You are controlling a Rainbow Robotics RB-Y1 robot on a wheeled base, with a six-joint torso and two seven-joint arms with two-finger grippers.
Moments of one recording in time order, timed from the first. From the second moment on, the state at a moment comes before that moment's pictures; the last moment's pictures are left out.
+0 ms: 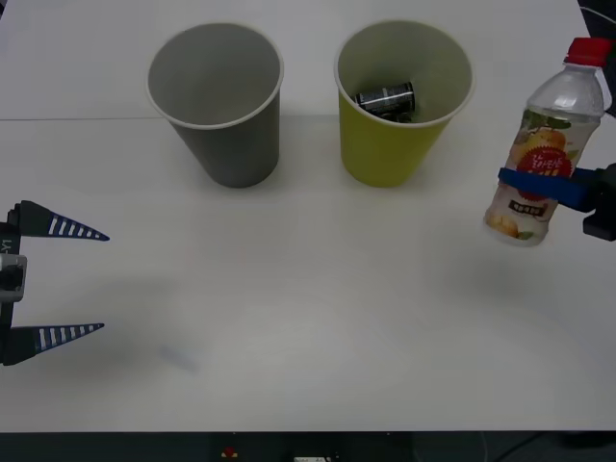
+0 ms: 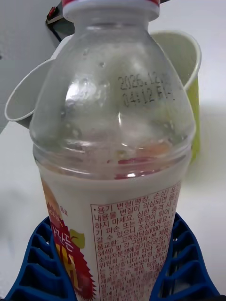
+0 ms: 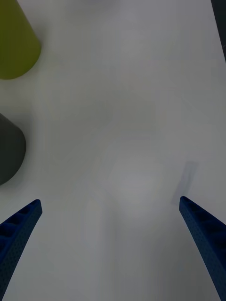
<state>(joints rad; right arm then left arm) 0.16 -0.84 -0.37 -2.25 1.57 -0.95 -1.41 0.26 1.13 0.26 -2.01 -1.31 -1.13 -0.09</state>
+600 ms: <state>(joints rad) -0.21 -0.84 -0.34 -2.26 1.53 -1.28 -1.46 0.26 1.13 0.26 -2.01 -1.31 -1.13 -0.09</state>
